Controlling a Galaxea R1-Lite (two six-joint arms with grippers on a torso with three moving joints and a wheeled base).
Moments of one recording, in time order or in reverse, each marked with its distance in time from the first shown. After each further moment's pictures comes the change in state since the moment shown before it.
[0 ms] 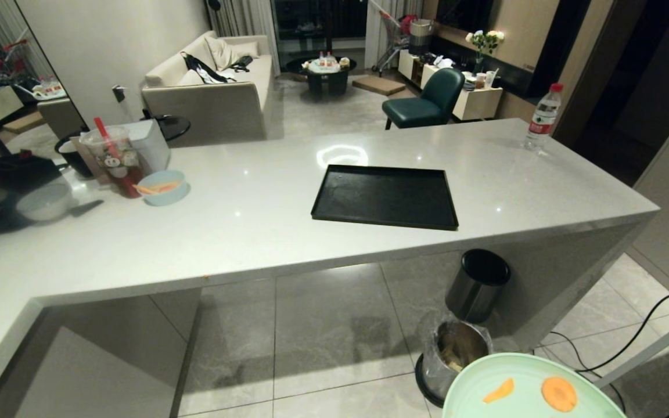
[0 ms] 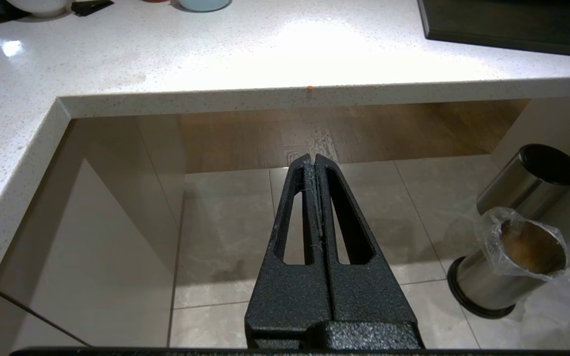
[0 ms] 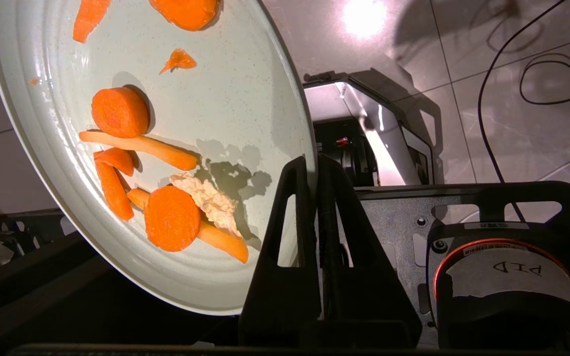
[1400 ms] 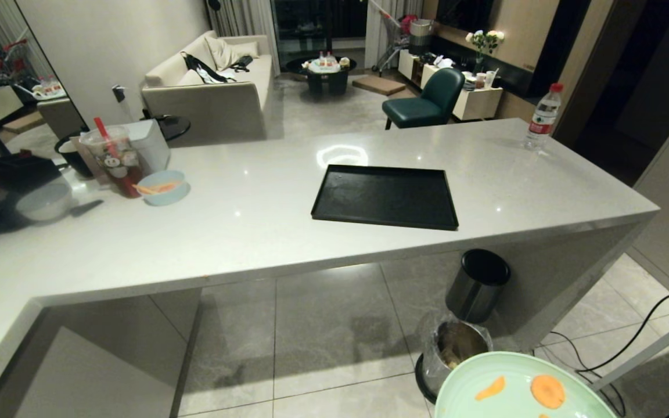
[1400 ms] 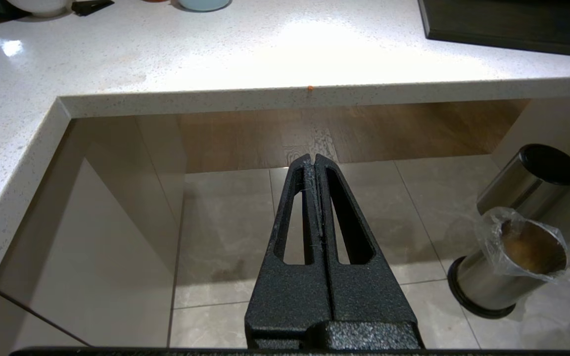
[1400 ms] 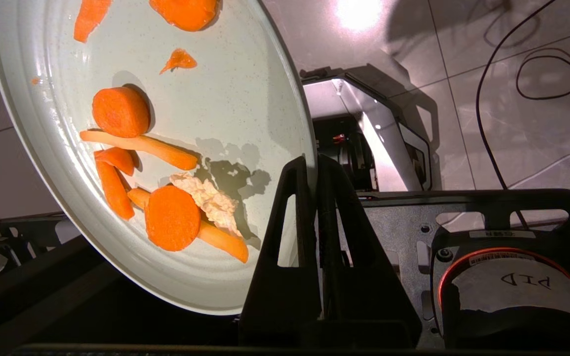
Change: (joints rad) left arm 0.000 0.000 0.000 0.000 0.001 0.000; right arm 0.000 0.067 0.006 -0.049 0.002 -0.001
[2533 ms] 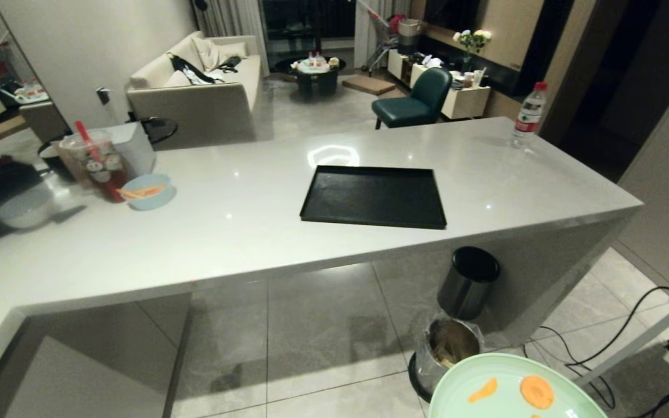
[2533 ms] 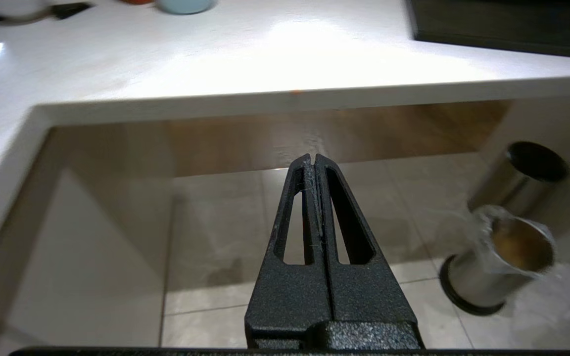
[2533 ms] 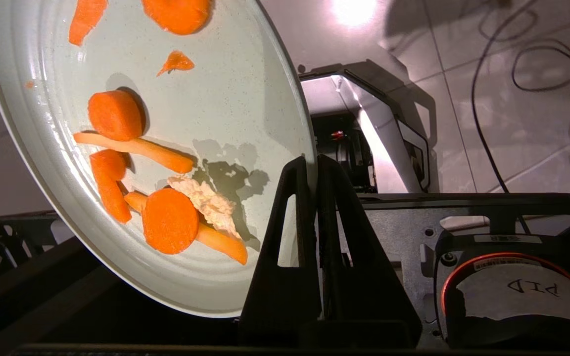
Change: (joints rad) left arm 0.000 0.000 0.000 0.000 0.000 0.000; right arm 0.000 0.033 0.003 -0.018 0.000 -0.002
